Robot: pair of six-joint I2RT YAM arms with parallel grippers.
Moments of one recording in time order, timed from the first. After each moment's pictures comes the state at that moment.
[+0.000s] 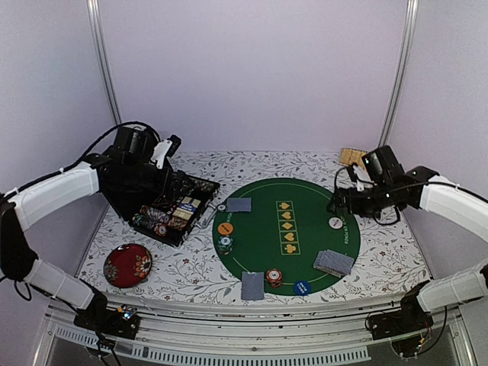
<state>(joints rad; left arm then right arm) -0.40 1.42 1.12 -0.43 0.27 -0.01 0.52 1.28 1.06 -0.64 -0.06 0.38</state>
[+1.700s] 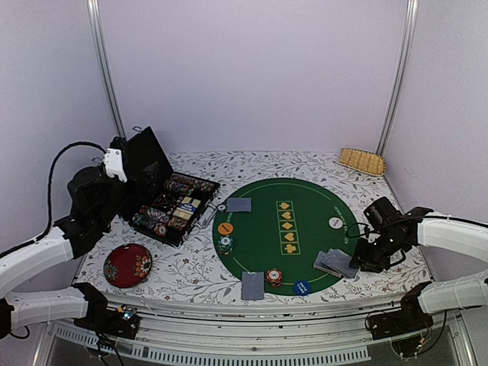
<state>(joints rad) -0.48 0.87 0.53 0.35 -0.31 0.04 0.46 1.14 0.56 -0.73 -0.10 0.76</state>
